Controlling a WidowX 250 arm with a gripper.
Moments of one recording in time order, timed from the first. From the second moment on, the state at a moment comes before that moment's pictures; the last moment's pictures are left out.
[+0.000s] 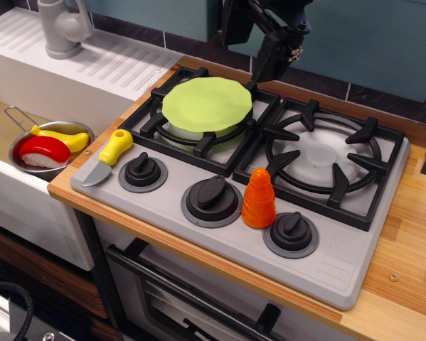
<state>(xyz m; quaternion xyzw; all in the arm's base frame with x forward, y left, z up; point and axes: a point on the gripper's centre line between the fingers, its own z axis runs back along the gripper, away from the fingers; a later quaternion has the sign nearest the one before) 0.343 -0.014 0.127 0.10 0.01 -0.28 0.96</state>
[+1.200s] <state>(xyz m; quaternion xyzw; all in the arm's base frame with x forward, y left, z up) 0.304 -0.053 0.126 0.11 0.05 -0.25 0.96</state>
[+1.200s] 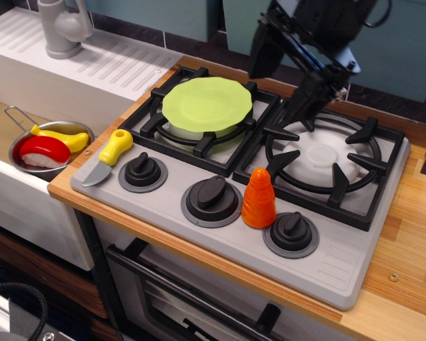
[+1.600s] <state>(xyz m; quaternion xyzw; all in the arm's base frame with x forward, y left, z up) 0.284 -0.054 0.104 0.10 0.03 -0.25 0.96</state>
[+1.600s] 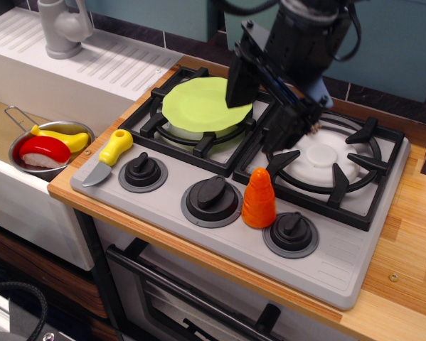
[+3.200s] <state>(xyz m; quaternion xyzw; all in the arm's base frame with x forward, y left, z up) 0.278 -0.069 0.042 0.09 -0.06 -0.25 0.96</state>
